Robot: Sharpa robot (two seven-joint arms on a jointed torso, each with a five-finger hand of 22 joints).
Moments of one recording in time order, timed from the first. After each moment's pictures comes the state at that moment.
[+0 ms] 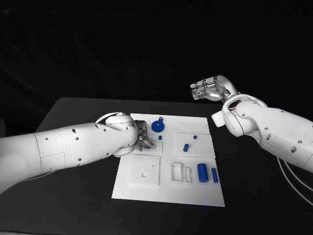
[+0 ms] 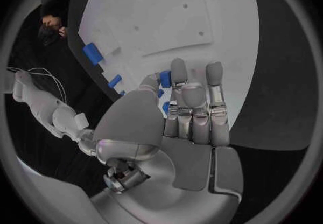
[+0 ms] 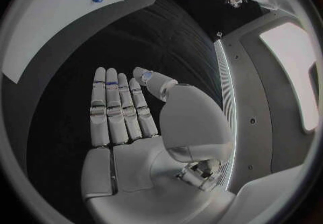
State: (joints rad) left arm 1.38 -0.51 -0.23 1.31 -1.18 0.00 -0.60; left_hand 1.21 0.00 -0.02 0.14 0.55 1.25 0.00 0.09 0.79 1.49 -0.05 0.42 0.17 1.39 -0.13 1.19 0.56 0.01 1.27 -0.15 0.36 1.31; right arm 1.12 -0.67 0.30 1.22 -0.87 -0.42 0.06; right_hand 1.26 -0.10 0.61 -0.20 0.22 1.05 0.15 0.06 0.06 1.13 0.13 0.07 0.06 1.18 0.11 0.06 0.06 0.13 1.12 0.11 0.07 0.07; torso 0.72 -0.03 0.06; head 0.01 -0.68
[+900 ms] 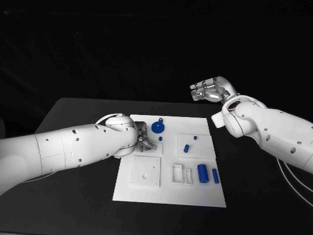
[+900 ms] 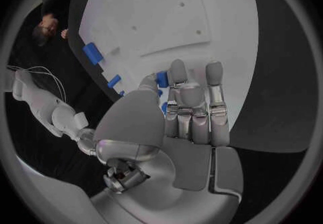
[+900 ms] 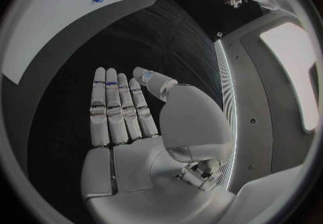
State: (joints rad) left arm 1.37 -0.50 -0.23 1.30 -1.17 0.00 -0.60; left_hand 1.21 0.02 -0.10 0.23 0.44 1.29 -0.03 0.09 0.79 1.46 -0.07 0.42 0.18 1.39 -0.13 1.19 0.56 0.01 1.28 -0.15 0.36 1.31; right arm 1.12 -0.67 0.30 1.22 -0.87 -0.42 0.06; right_hand 1.26 -0.10 0.61 -0.20 0.22 1.05 0.15 0.06 0.06 1.13 0.13 0.07 0.06 1.18 0.11 0.06 0.06 0.13 1.12 0.11 0.07 0.07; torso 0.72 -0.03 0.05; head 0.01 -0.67
